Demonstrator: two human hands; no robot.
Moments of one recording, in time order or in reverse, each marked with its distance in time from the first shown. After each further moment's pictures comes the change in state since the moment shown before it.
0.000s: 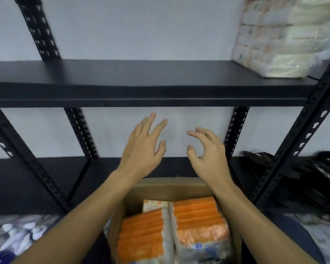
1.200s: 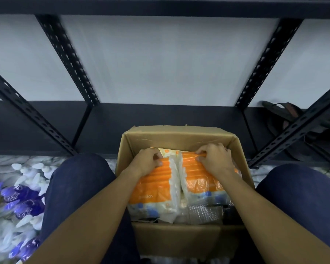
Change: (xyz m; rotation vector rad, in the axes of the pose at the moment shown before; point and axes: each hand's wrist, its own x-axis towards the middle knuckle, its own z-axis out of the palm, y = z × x) left_hand -0.133 -0.081 0.162 -0.400 -0.720 -0.601; right_hand -0.100 0.115 0.092 -0.432 -0.642 0.422
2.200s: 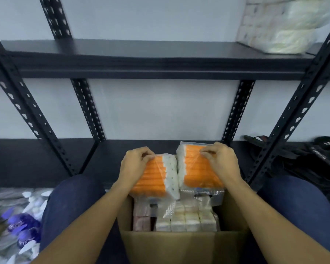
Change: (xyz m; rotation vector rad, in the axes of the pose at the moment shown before) left_hand -0.076 0.047 -0.061 -0.080 0.589 0.309; right_hand -0.054 -0.008 -0.088 0.312 0.523 -0.249
